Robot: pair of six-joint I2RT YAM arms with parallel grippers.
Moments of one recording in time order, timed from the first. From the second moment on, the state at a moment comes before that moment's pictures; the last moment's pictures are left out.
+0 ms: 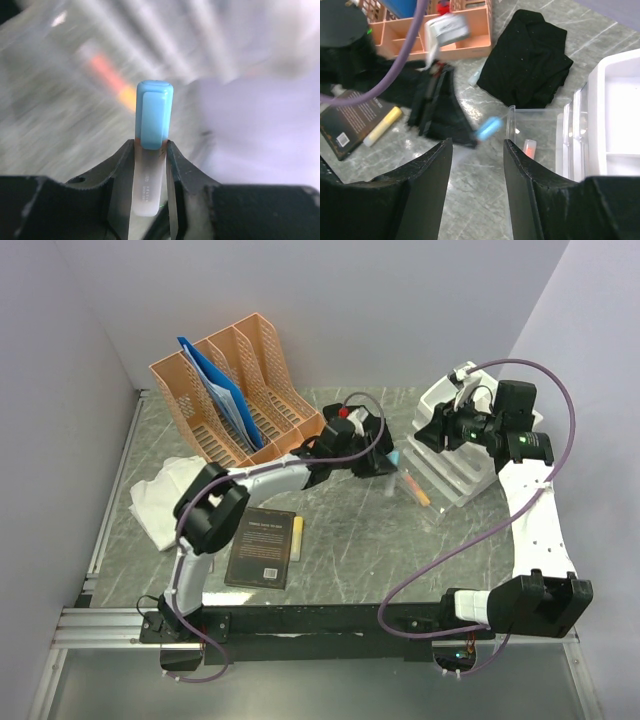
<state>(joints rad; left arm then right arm) -0.80 2.05 1.50 0.11 0.33 -0.98 -0.10 1.27 1.36 -0.69 -0.76 -0.28</state>
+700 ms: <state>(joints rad) -0.78 2.40 1.79 0.42 0.38 -1.53 -0.13 1.27 1.36 -0.69 -0.81 -0.25</state>
